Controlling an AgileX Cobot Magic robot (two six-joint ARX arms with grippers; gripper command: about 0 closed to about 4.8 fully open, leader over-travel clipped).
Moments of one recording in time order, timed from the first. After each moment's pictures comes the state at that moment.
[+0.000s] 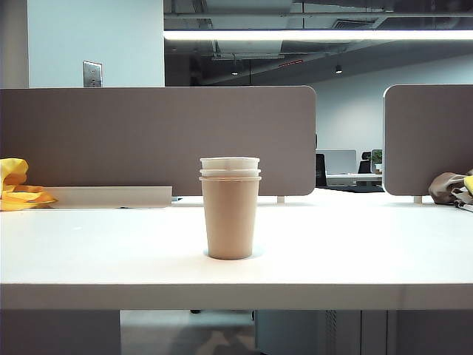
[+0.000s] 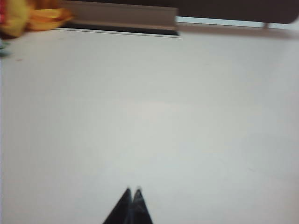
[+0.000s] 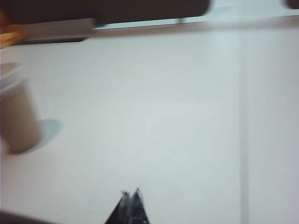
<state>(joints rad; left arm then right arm) -0.08 0.00 0.01 -0.17 -0.06 -0.04 0.02 0.00 0.01 -0.16 -0.29 0.10</state>
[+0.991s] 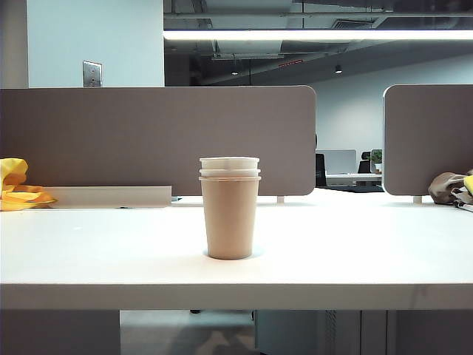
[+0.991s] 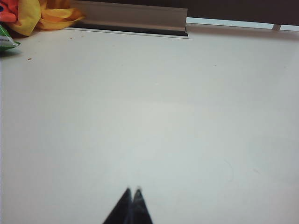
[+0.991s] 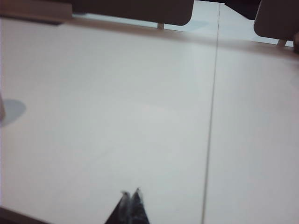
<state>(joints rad) -0.05 0.01 0.01 -0.17 -0.07 -0.04 -0.01 0.00 0.01 -0.16 -0.25 -0.13</state>
